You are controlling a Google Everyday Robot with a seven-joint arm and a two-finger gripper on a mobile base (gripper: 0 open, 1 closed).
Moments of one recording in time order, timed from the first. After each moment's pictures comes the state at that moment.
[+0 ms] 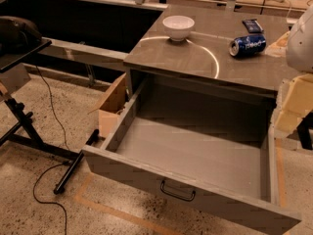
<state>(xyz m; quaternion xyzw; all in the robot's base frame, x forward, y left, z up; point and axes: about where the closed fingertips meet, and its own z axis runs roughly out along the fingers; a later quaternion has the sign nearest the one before) 0.438 -0.216 0.977 -0.60 0.78 -0.04 0.16</state>
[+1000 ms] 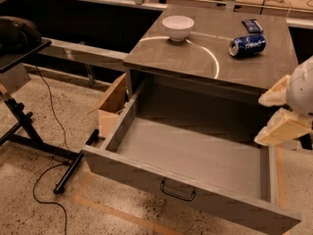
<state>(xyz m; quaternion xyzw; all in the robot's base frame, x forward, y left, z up) 0.426 -0.225 0.921 -0.58 0.79 -0.02 0.21</state>
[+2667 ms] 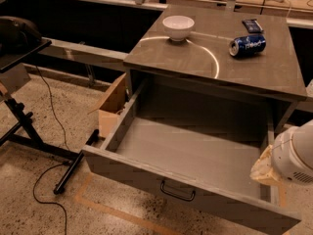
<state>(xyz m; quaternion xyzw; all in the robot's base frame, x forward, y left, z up) 0.378 -0.239 0.789 -0.57 0.81 0.00 0.15</state>
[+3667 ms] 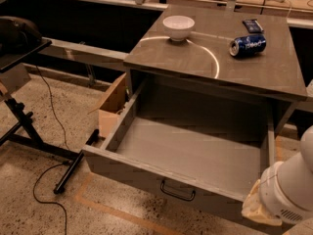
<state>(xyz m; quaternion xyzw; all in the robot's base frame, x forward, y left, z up) 0.316 -0.217 0.741 -0.56 0.82 0.04 0.09</state>
